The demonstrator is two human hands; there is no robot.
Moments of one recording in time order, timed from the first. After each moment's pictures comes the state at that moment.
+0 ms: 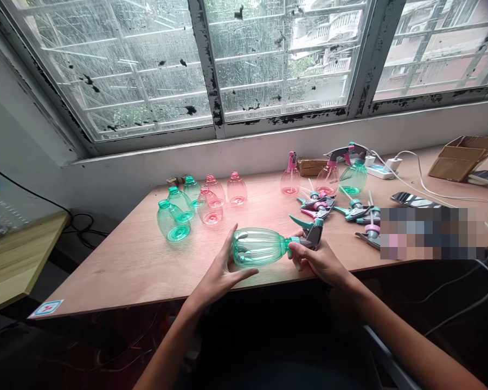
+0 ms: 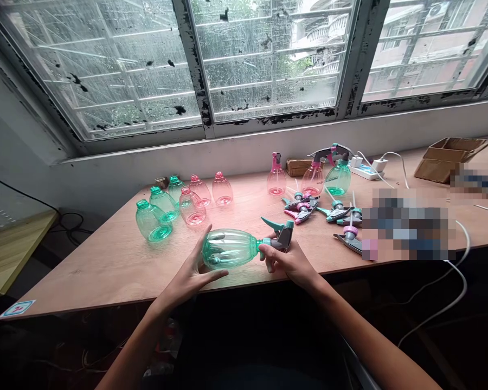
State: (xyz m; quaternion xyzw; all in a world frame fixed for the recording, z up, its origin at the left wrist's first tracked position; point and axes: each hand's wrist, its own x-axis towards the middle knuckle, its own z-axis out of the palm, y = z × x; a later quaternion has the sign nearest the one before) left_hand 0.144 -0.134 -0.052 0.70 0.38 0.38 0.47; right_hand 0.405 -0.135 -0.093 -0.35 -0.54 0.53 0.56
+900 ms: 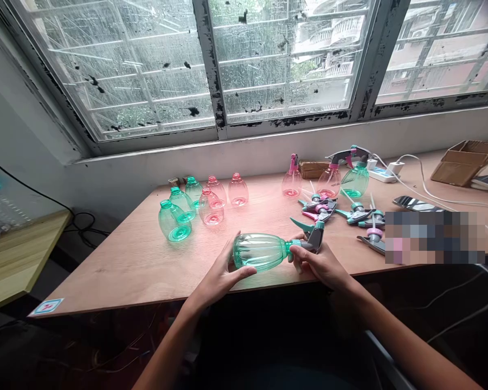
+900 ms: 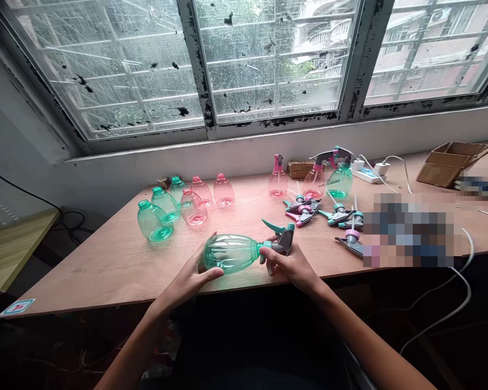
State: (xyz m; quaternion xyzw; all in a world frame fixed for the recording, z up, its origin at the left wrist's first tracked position) left_hand 0.141 -0.133 -0.051 0.71 0.39 0.36 0.46; right_hand 0.405 -0.136 -0.095 -0.34 -0.55 0.52 0.56
